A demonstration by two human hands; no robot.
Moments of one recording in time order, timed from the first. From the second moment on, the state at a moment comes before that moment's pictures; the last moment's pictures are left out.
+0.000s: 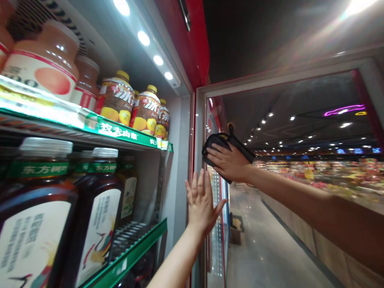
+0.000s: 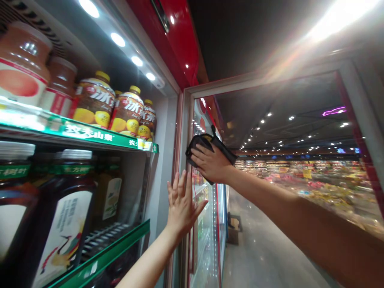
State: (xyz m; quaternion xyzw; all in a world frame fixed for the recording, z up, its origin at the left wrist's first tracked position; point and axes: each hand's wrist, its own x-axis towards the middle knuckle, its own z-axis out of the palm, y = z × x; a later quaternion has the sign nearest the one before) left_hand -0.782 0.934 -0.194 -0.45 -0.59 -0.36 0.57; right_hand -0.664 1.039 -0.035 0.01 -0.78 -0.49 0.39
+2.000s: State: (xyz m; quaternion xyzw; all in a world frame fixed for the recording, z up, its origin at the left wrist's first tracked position) left_hand -0.701 1.012 -0.123 -0.61 -0.41 -0.37 0.57; right_hand -0.506 1.083 0.001 -0.29 -0.67 -0.45 0.51
